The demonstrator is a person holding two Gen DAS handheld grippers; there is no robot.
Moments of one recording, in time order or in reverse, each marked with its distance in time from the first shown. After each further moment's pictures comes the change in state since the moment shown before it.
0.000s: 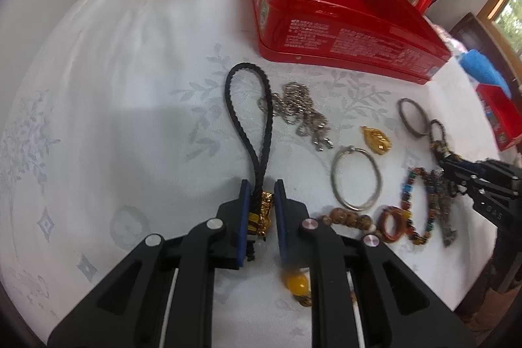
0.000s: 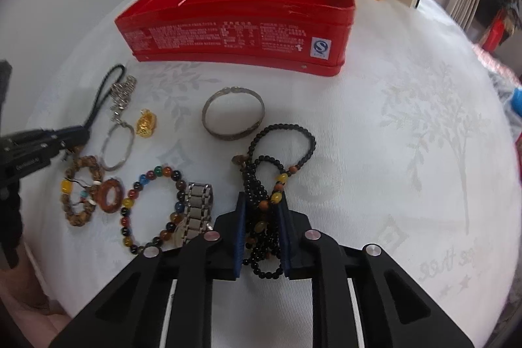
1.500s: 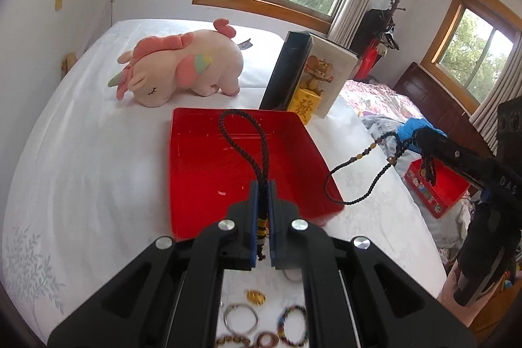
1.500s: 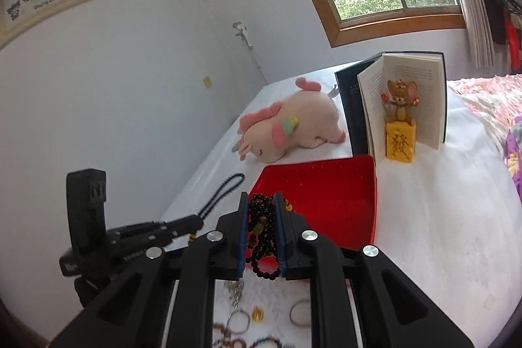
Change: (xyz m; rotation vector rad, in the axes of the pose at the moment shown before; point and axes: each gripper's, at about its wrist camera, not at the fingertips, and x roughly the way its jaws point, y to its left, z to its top) left arm -0.105 -0.079 0.138 0.081 -0.335 -0.189; right arm -0.155 -0.040 0.138 0.101 -0.537 0.361
